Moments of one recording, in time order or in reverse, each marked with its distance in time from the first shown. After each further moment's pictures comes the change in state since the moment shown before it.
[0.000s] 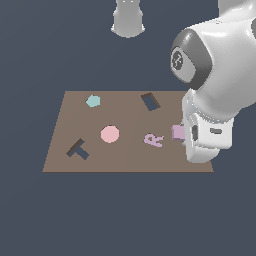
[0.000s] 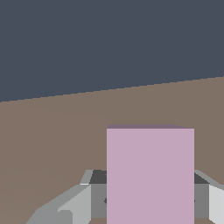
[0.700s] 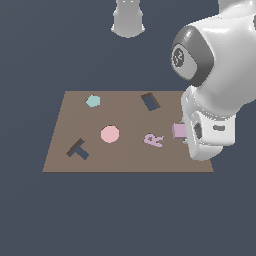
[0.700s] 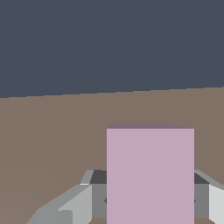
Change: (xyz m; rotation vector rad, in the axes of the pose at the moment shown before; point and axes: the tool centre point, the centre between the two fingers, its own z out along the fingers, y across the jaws) arm 0.002 -0.006 -0.002 0.002 0.000 -0.066
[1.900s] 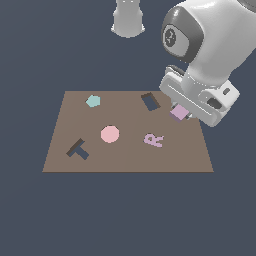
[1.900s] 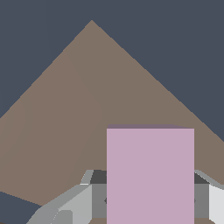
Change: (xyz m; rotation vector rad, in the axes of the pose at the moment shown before) arm -0.003 -0.075 -0.003 -0.001 0.000 -0.795
